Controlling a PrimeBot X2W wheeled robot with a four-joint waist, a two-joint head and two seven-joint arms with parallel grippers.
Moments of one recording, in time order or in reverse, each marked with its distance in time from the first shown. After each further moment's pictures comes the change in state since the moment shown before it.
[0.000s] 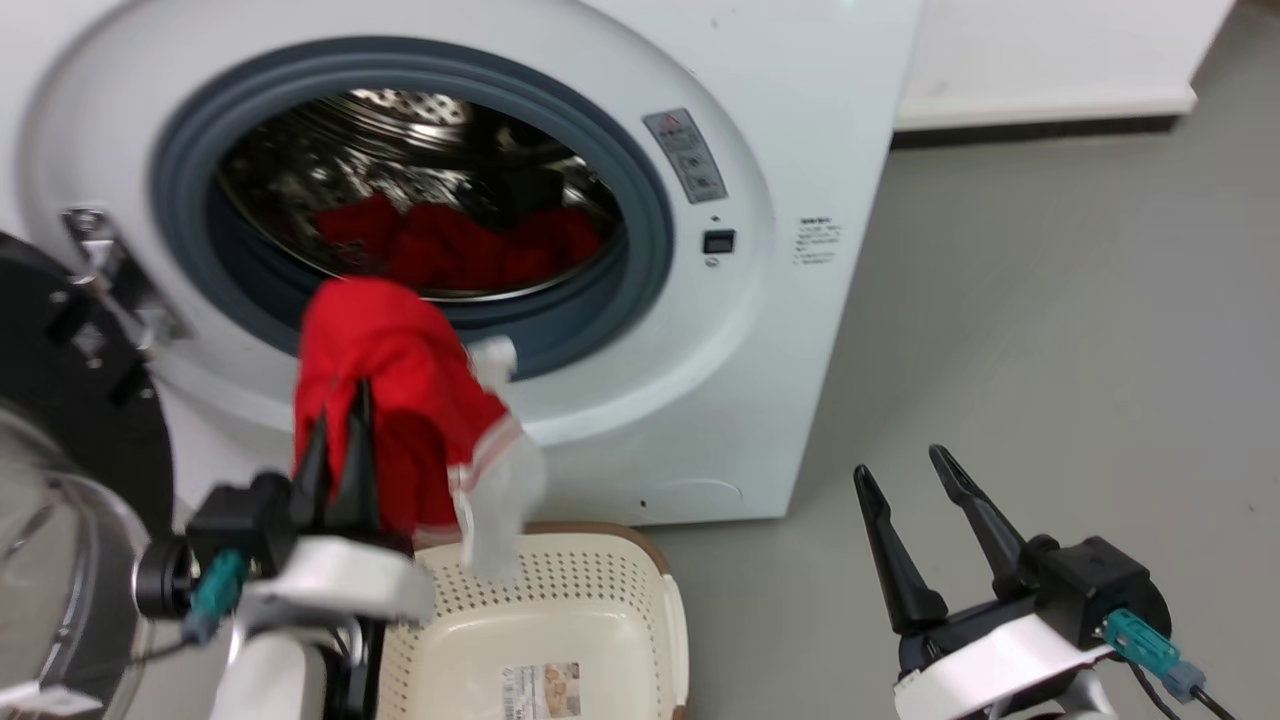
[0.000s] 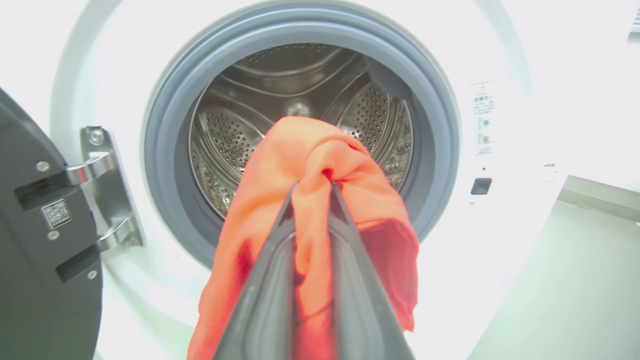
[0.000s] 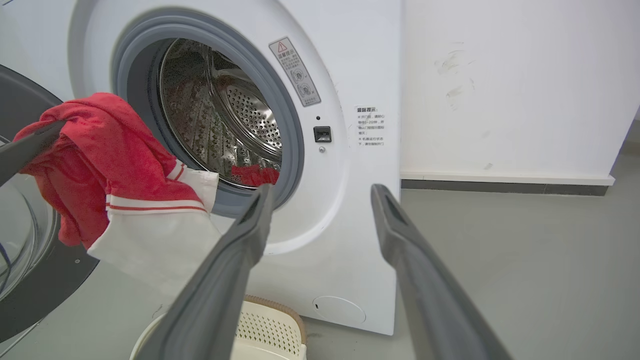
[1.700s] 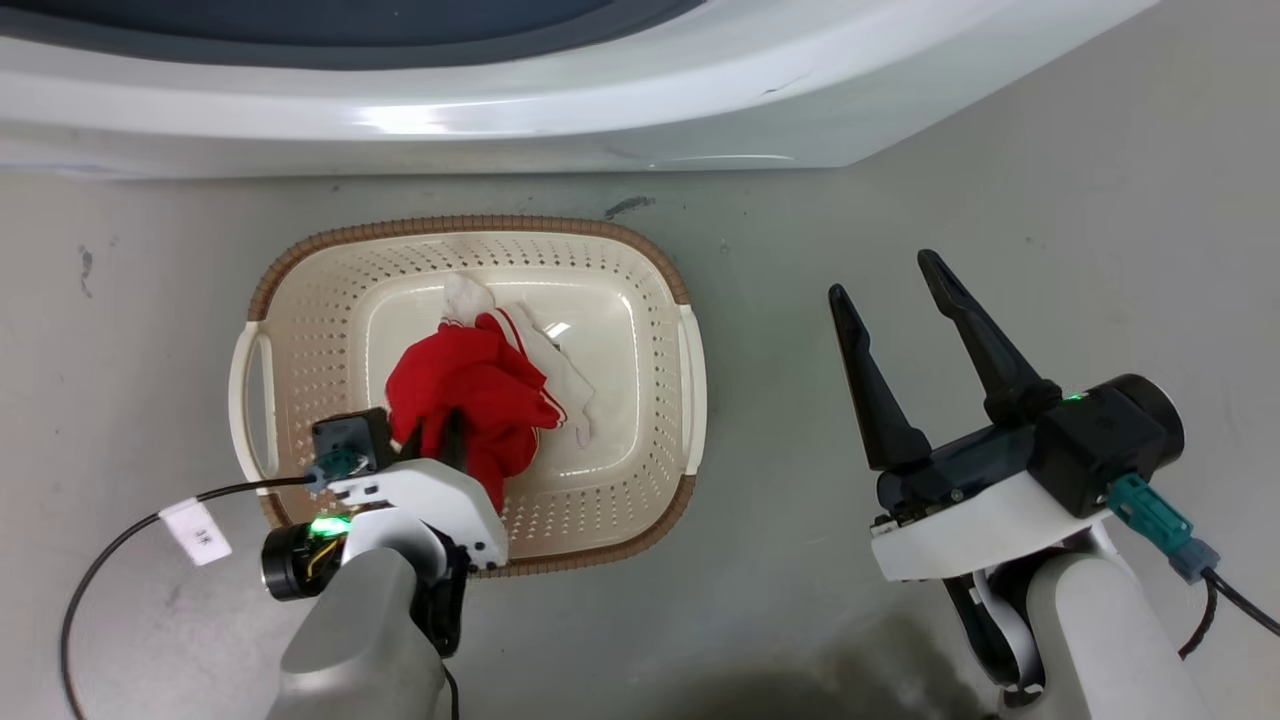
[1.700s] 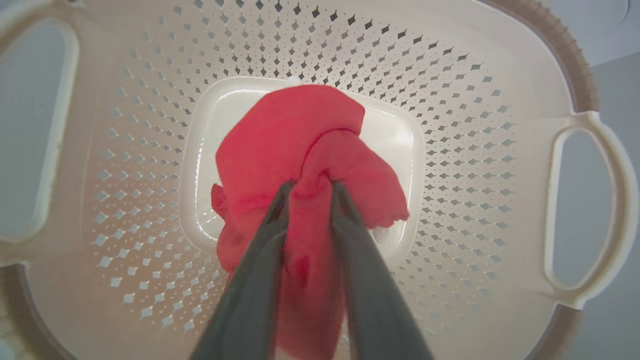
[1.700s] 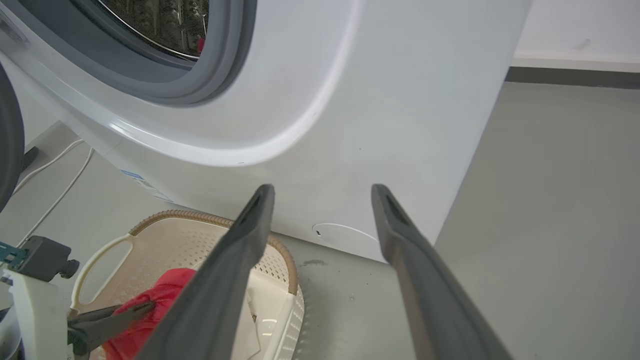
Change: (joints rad) left arm -0.396 -0.072 -0.111 0.838 -0.193 0.053 -0.007; right arm -0.262 0.000 0.039 -0.028 -0.076 0.000 -0.020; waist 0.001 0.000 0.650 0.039
